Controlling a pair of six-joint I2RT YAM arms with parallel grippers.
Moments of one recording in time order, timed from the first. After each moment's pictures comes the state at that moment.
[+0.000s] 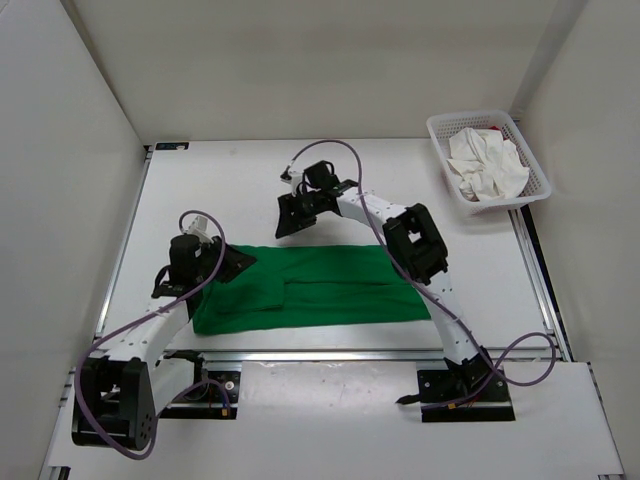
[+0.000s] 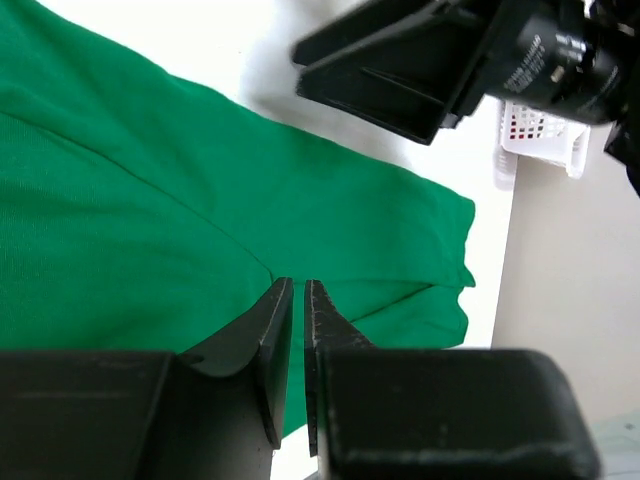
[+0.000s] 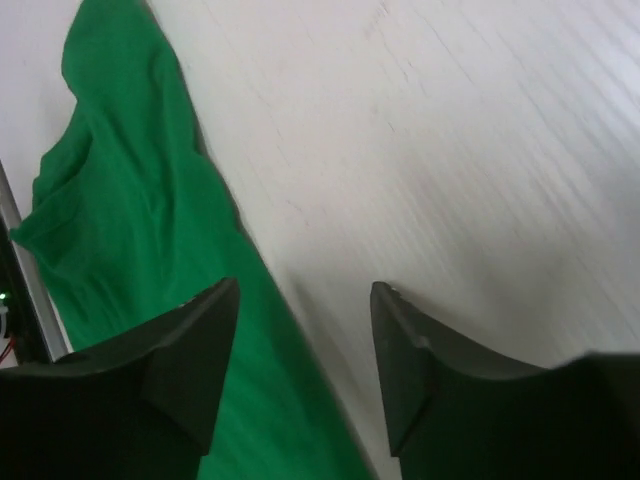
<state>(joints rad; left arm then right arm) -0.08 1.03 0.39 0.09 0.40 -0.83 0.61 2.43 1.92 -0.33 -0.69 0.20</state>
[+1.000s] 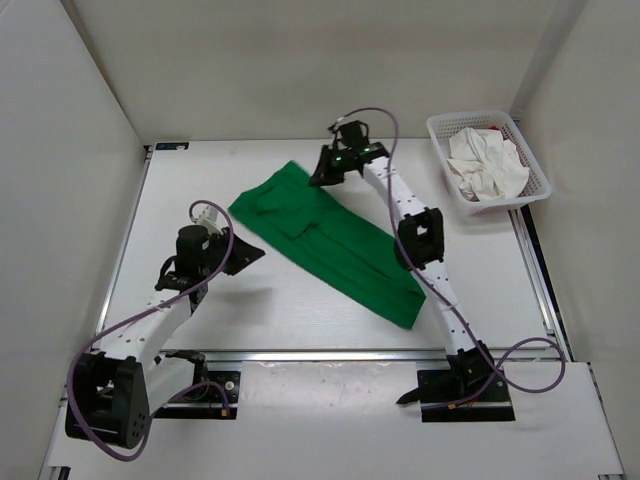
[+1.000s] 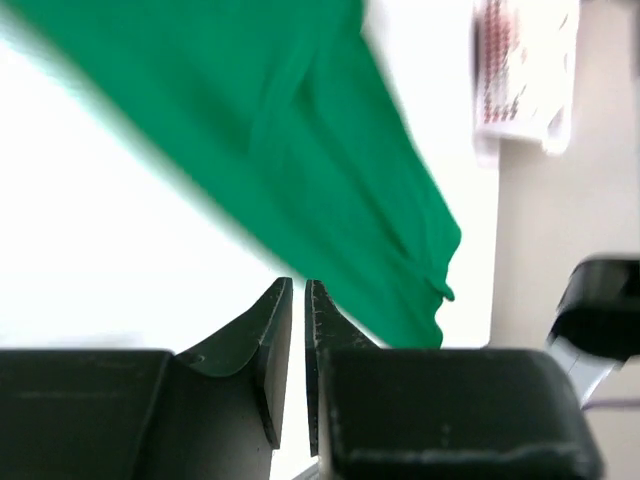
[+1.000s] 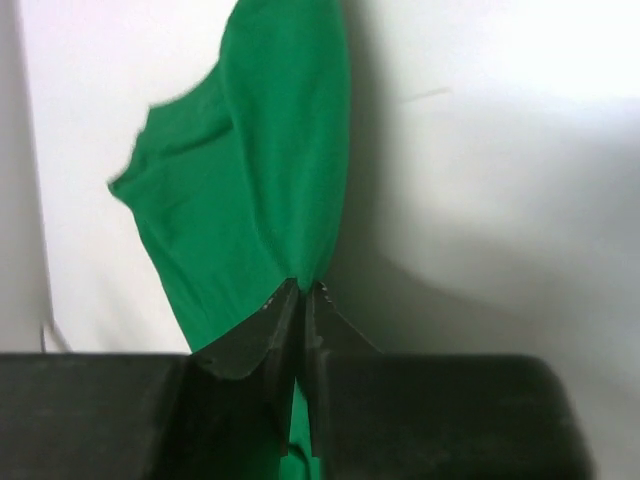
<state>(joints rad) -0.14 1.03 0.49 0.05 0.40 -0.80 0.46 2.80 2.75 -0.74 -0.56 0.48</state>
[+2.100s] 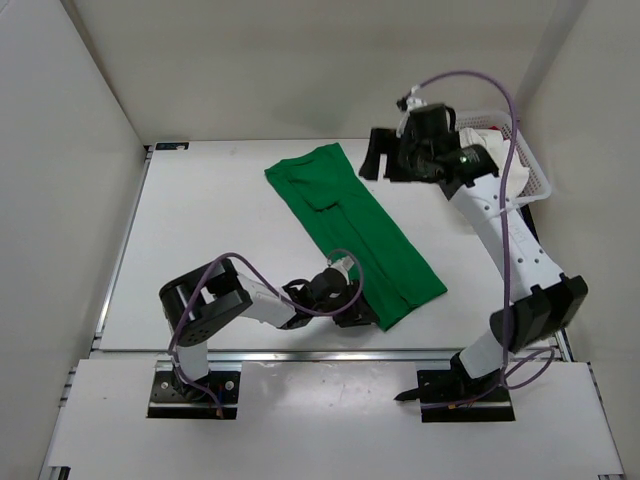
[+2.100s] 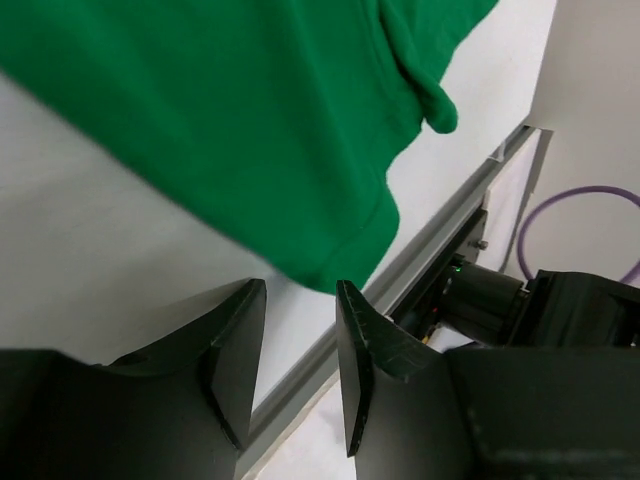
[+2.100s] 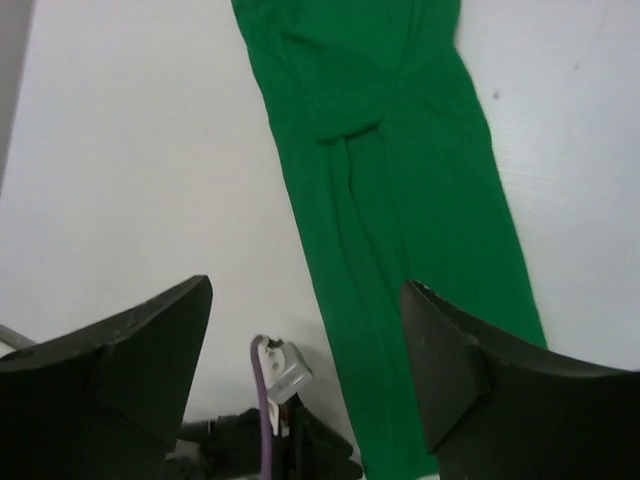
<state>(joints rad) -1.06 1.81 0.72 0.48 0.16 -1.17 0.40 1.61 1.89 -0.87 -0.09 0.34</state>
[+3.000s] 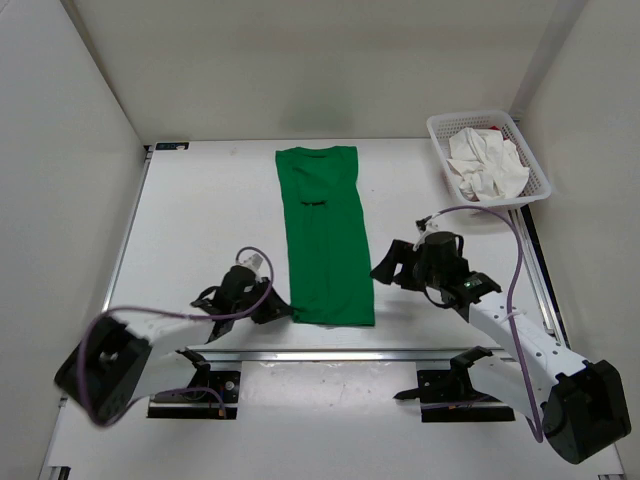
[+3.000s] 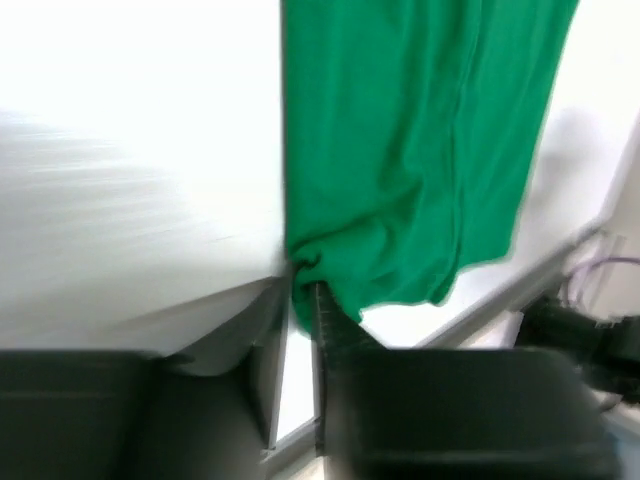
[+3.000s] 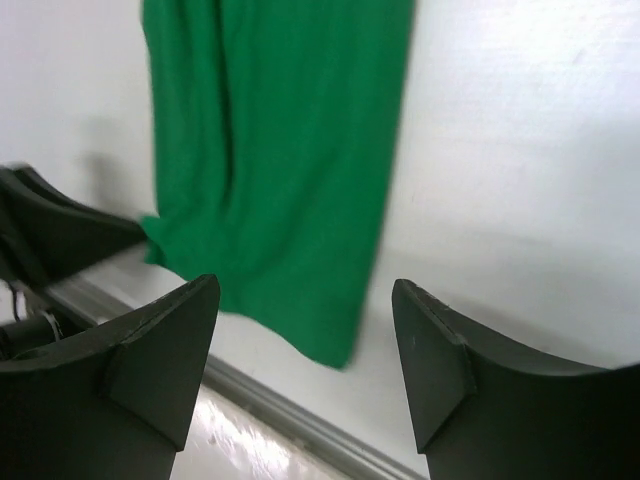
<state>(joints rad) -0.63 1.22 0.25 0.23 0.23 -0.95 0.40 0.96 0.55 -0.25 -0.24 0.62</state>
